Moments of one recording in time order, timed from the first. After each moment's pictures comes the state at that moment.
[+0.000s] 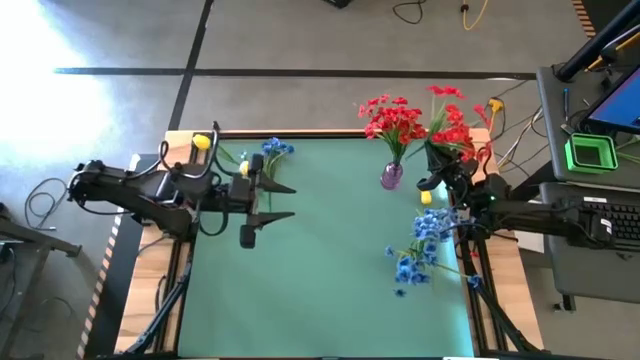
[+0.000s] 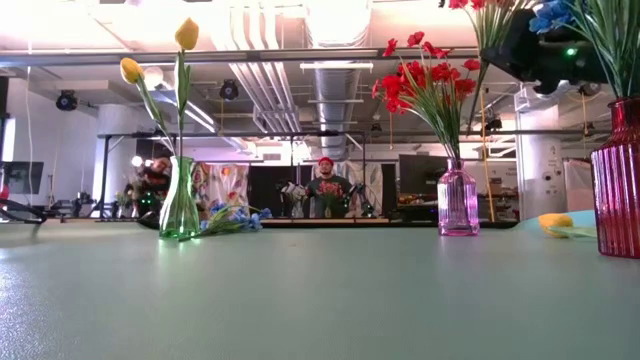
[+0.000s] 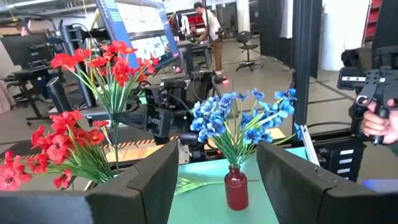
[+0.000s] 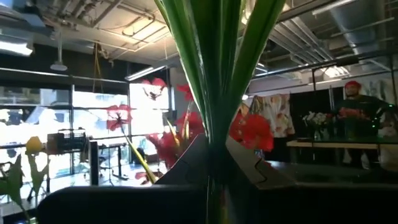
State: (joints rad) left arm -0.21 1.07 1.12 -0.08 -0.18 0.12; right arm -0.37 0.57 0.06 0.98 0.39 -0.17
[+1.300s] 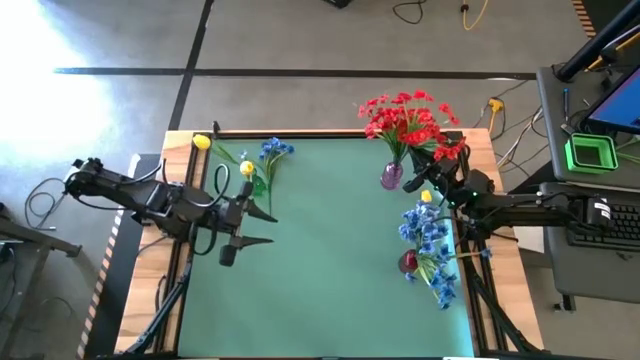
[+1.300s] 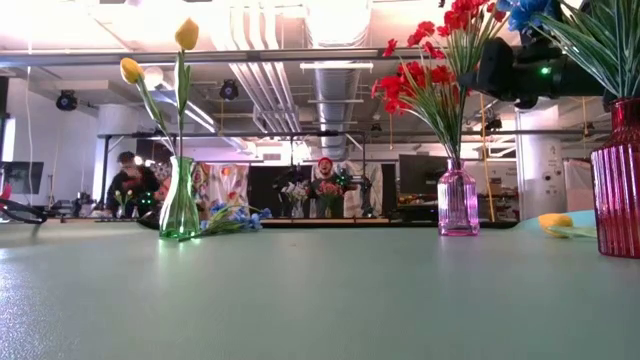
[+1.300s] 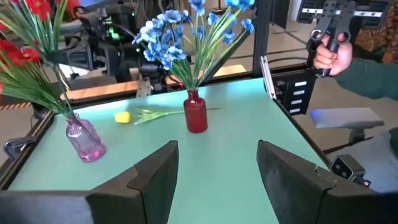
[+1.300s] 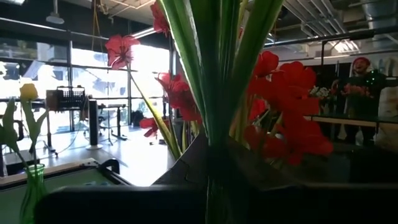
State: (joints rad) left arm -0.33 0.90 0.89 -0.26 -0.17 0.02; right arm -0.37 0.81 0.09 1.05 0.40 -0.17
